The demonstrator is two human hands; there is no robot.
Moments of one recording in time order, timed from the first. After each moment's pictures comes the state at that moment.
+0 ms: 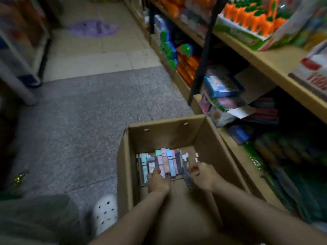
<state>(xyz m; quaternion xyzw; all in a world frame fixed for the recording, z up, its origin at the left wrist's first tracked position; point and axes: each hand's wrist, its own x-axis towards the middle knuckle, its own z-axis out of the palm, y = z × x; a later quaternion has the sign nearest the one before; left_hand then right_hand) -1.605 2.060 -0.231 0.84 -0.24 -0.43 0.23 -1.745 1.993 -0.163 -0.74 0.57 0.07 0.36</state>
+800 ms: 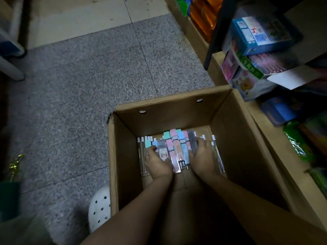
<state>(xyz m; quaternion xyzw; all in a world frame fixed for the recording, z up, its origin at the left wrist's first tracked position) -1.594 2.009 -0.298 0.88 -0.14 -0.32 0.33 -1.704 1.949 -0.287 -0.71 0.65 -0.01 0.27</state>
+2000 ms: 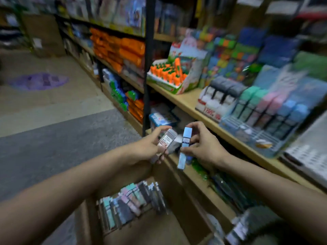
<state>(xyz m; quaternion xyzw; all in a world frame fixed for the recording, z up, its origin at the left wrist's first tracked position) -1.640 1.974 0.026 0.43 -0.63 -0.57 0.30 -1.843 1.984 0.048 -0.70 0.57 -0.30 0.31</state>
